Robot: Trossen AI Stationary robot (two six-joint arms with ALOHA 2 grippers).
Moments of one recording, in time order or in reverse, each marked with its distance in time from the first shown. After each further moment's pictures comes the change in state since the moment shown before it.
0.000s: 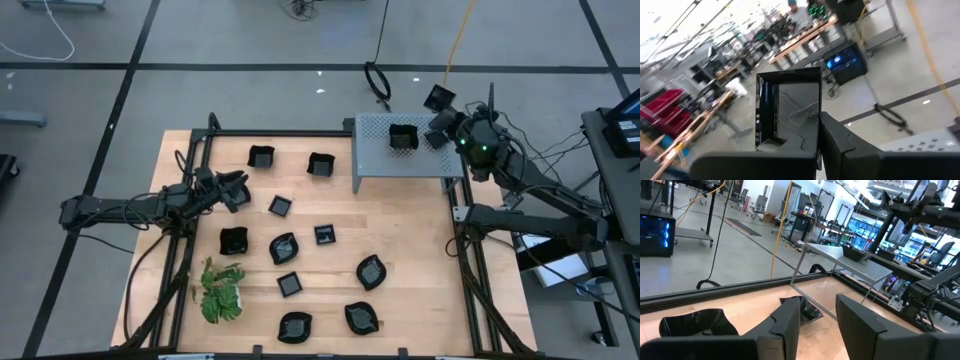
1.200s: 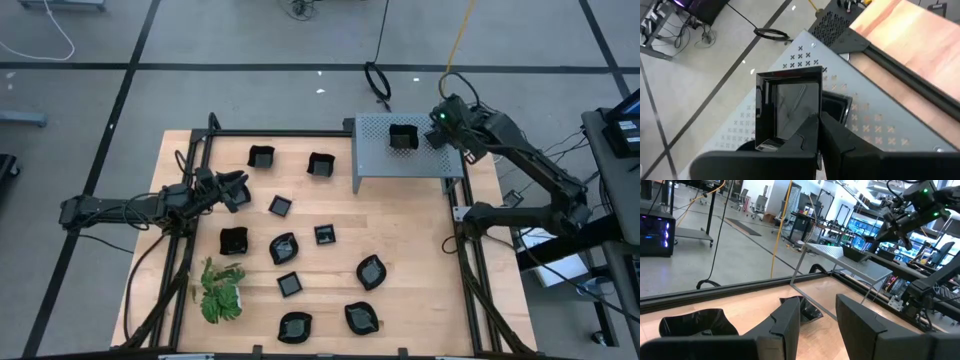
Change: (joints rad) left arm 0.000 0.000 0.000 0.000 0.000 0.000; right arm -0.300 0.368 0.319 -0.879 -0.285 0.786
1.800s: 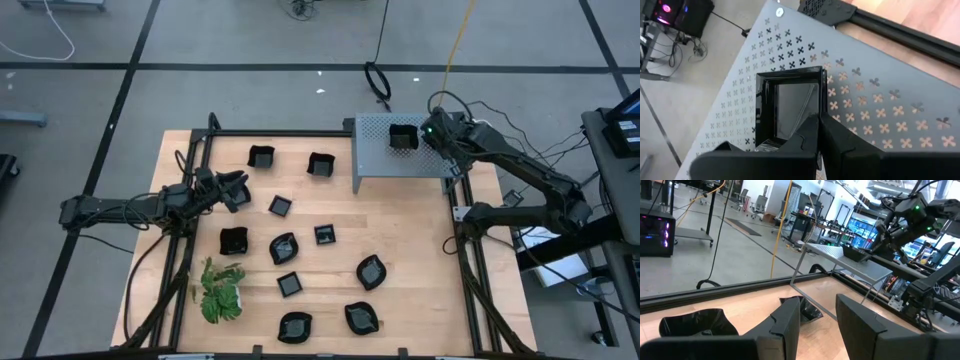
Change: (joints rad) left arm 0.000 0.000 0.000 0.000 0.000 0.000; right arm 0.056 0.002 -0.172 0.098 0.007 0.255
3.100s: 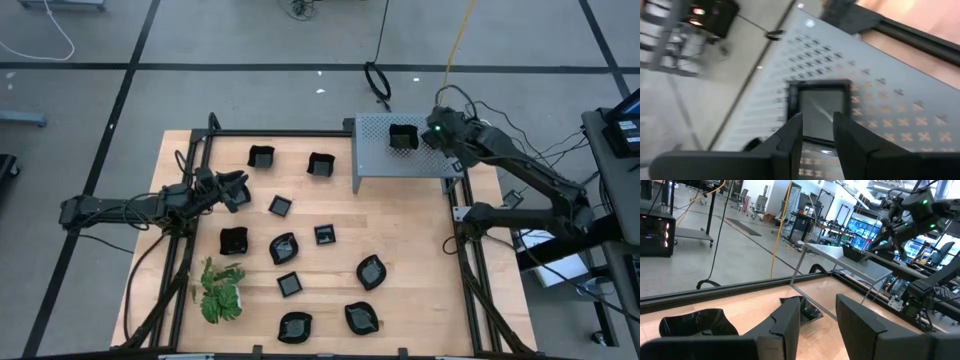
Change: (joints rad) left arm 0.000 0.000 0.000 0.000 0.000 0.000; right arm 0.002 -0.067 -0.001 0.088 0.026 -0.093
